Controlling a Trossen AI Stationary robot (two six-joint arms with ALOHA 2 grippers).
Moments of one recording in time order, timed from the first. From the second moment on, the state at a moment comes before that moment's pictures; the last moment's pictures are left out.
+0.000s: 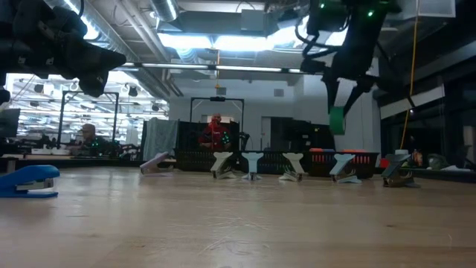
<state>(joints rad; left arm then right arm) 0.21 0.00 0.01 0.04 0.15 -0.20 -0.19 1.41 1.06 -0.93 0.43 -1.31</state>
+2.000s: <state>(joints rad) 0.21 0.00 0.01 0.04 0.15 -0.20 -0.35 1.51 0.98 -0.80 0.47 -1.60</state>
